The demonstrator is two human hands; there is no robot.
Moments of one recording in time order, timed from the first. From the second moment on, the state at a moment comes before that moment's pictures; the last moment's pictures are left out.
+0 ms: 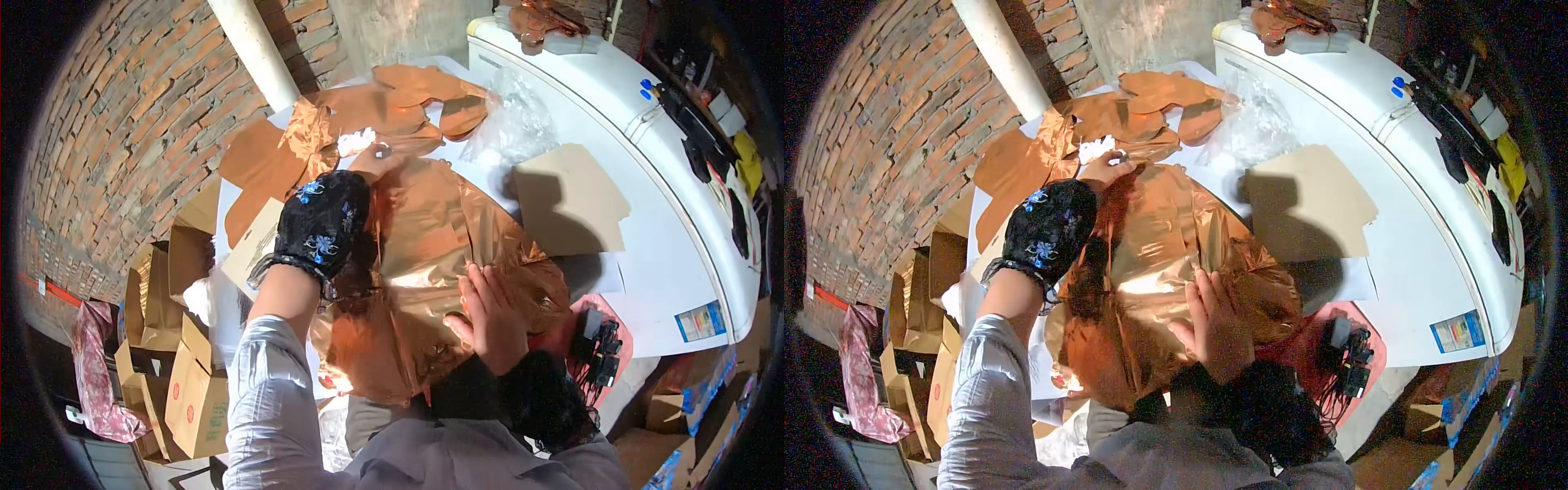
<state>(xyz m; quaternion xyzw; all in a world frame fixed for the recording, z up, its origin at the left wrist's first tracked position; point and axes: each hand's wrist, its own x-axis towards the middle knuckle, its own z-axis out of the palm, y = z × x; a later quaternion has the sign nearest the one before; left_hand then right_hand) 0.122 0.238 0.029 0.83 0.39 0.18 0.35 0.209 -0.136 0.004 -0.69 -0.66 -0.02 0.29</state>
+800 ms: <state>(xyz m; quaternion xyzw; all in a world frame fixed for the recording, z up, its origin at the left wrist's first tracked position) 0.139 0.212 0.035 0.89 0.42 0.02 0.19 0.206 -0.135 -0.002 -0.69 -0.65 0.00 0.30</state>
